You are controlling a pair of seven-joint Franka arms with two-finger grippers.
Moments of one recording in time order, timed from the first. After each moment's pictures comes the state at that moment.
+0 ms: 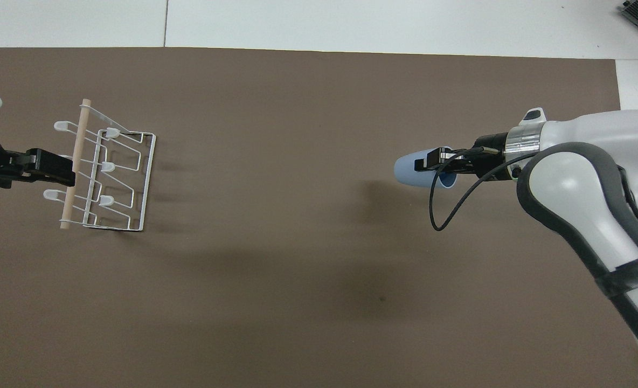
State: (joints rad) left arm 0.03 -0.02 -0.12 -1.60 -0.02 1.56 -0.06; right arm -0.44 0.18 0.58 -1.94 0.78 2.14 -0.26
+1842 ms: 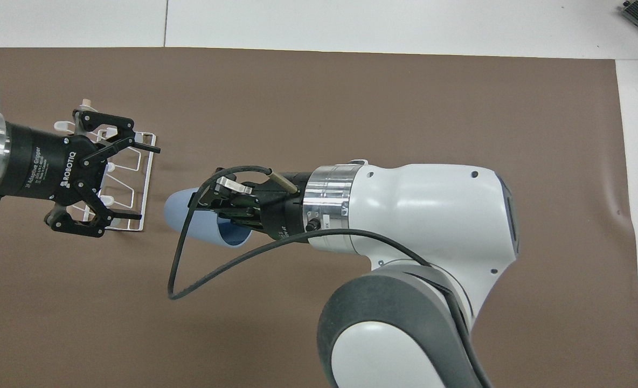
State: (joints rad) left arm 0.03 -0.08 -0.16 -1.72 -0.62 1.67 -1.26; right arm -0.21 0.14 0.94 -1.73 0.96 2.44 0.50
